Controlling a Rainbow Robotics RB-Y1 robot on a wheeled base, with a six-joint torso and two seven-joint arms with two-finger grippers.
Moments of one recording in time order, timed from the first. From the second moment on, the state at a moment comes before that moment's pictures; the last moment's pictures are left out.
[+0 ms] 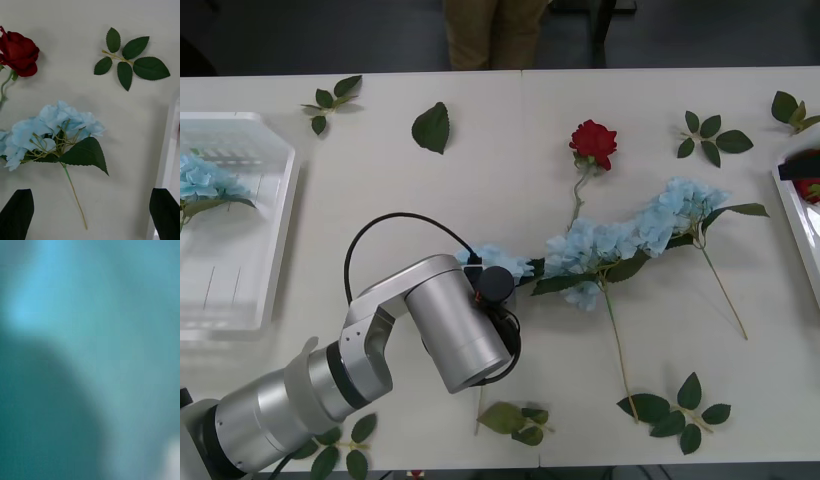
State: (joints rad) right arm -0.37 -0.93 -0.23 -1.73 -1.09 1.50 1.67; left arm -0.48 0.34 -0.89 -1.71 0.31 1.48 -0.51
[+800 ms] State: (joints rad) right arm 0.03 -1.12 0.04 -1.98 -1.00 0.91 1.60; left arm -0.49 0.33 -0.94 -1.66 0.26 1.42 -0.51
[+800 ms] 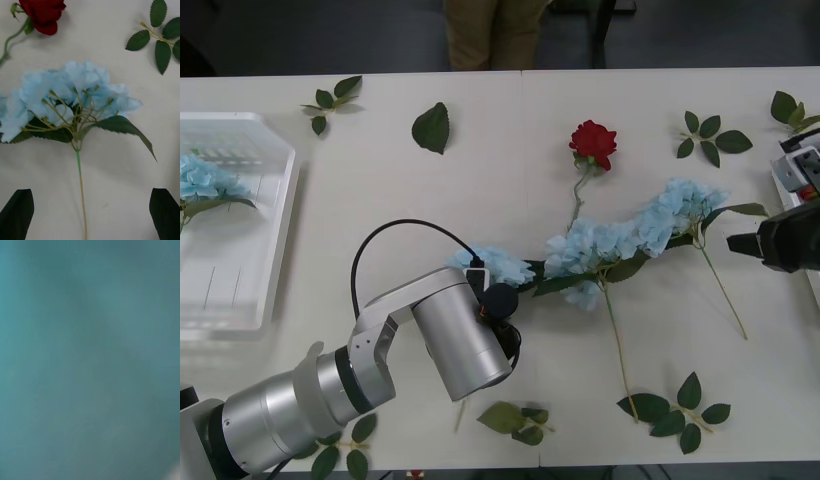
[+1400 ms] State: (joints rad) right arm 0.02 -1.05 0.28 -1.80 -0.76 0.66 1.61; left arm -0.59 0.60 -0.94 -1.81 0.49 1.43 -0.51
